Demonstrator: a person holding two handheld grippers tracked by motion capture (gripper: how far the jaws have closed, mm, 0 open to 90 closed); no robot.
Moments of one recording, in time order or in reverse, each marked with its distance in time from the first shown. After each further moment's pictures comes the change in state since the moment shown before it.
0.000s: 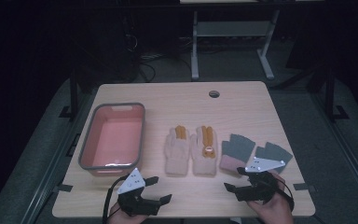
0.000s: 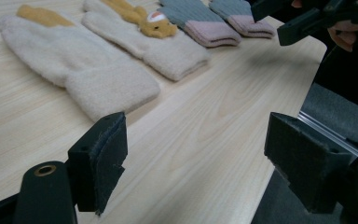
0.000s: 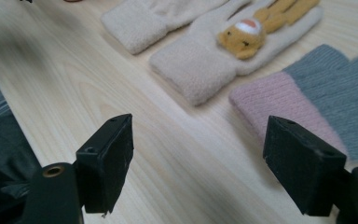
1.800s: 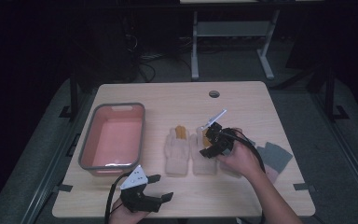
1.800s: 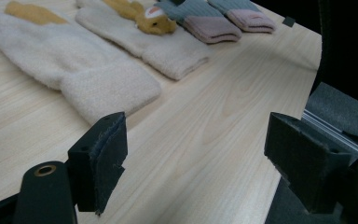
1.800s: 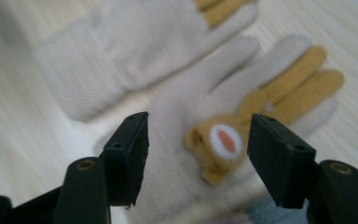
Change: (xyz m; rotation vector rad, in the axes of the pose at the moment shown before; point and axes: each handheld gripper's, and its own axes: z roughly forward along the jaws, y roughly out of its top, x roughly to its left) left arm 0.011 0.003 0.008 0.013 -0.024 0.015; right arm -0.023 0.134 0.094 0.352 -0.001 -0.158
